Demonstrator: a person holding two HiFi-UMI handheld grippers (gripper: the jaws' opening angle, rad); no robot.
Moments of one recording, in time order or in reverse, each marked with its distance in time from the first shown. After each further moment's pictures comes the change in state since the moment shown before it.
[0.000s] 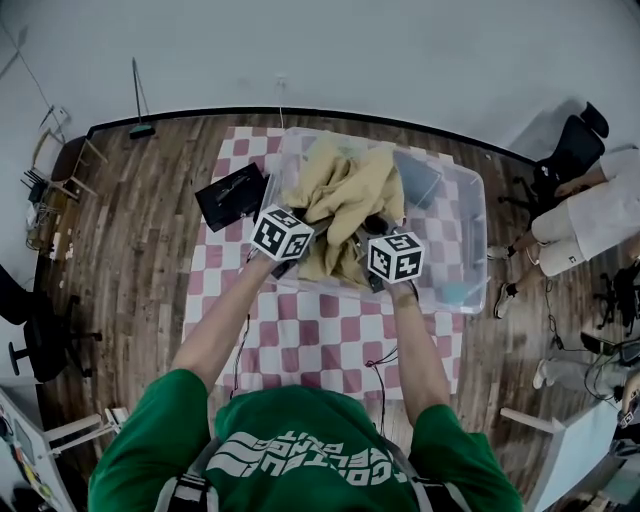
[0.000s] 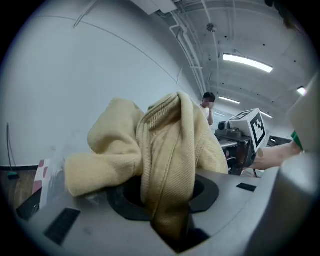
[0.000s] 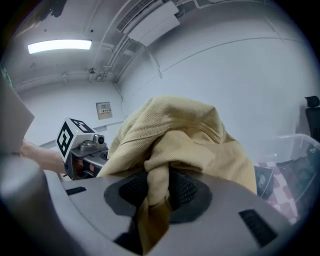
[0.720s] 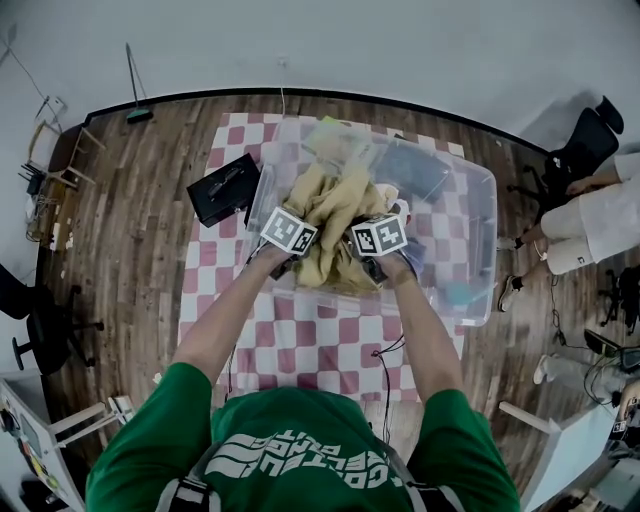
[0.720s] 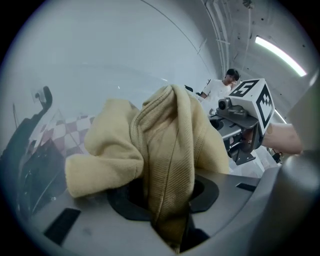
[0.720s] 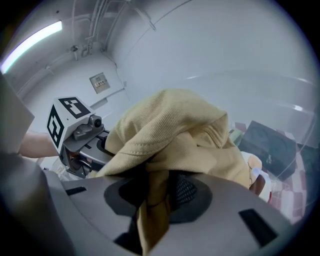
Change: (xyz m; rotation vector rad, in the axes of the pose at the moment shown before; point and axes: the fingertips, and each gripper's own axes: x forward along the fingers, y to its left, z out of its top) left arm 0.061 0.056 -0.107 -0.165 0.336 0.072; right arm 0.077 -0.041 -0.113 0.062 0.470 0.117
